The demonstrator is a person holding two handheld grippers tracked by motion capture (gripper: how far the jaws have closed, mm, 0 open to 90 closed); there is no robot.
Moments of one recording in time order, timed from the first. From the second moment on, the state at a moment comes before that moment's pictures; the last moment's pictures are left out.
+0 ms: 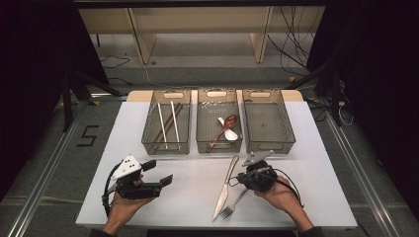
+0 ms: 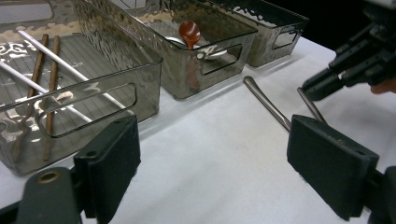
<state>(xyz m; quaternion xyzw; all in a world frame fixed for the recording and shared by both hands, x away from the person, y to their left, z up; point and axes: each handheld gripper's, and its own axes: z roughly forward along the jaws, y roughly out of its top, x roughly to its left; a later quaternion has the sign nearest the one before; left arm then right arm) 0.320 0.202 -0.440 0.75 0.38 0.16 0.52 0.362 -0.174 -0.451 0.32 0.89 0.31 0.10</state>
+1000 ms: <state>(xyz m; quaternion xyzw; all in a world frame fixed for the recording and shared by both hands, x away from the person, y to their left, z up) 0.320 0.204 -0.440 0.75 0.38 0.16 0.52 0.442 -0.137 -0.476 0.37 0.88 0.28 0.12</state>
